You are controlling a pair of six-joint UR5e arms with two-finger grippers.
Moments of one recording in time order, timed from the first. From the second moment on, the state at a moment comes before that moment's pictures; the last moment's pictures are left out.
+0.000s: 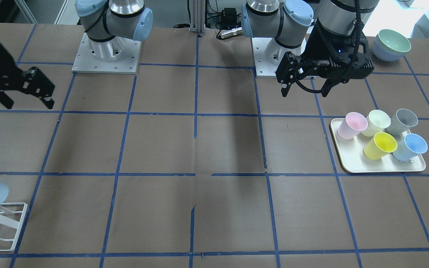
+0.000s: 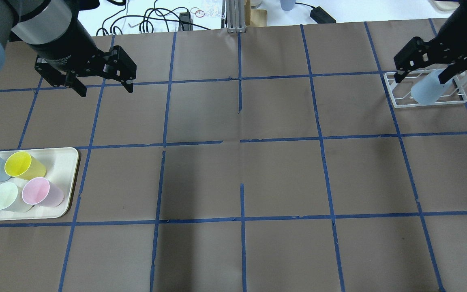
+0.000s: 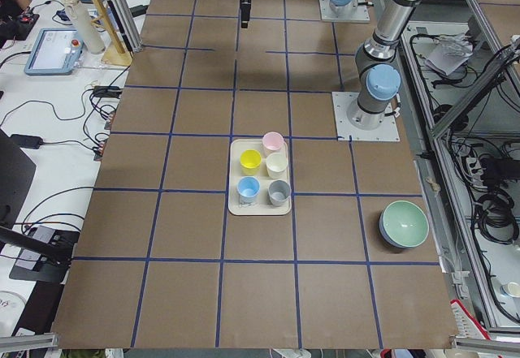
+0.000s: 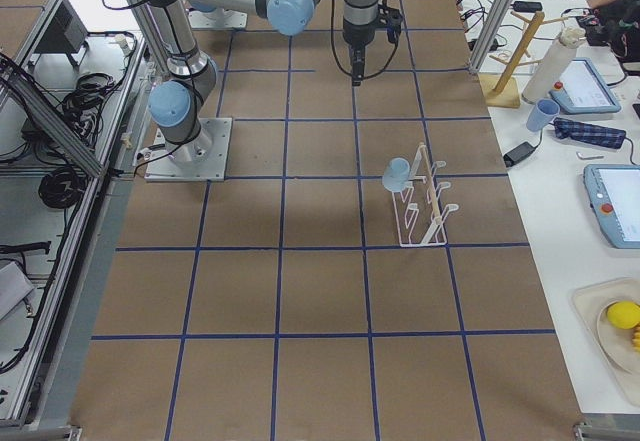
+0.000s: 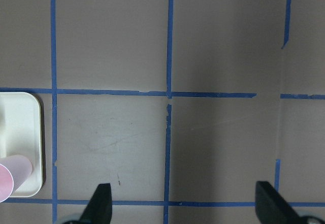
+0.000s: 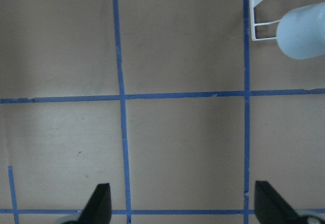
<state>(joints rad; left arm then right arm) -1.56 -1.54 -1.55 -1.54 1.55 -0.03 1.35 -1.58 1.60 -1.62 -1.51 -0.21</state>
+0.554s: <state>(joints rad) -1.56 -1.54 -1.55 -1.54 1.55 -0.03 1.51 -1.64 1.67 -1.57 -1.54 -0.10</state>
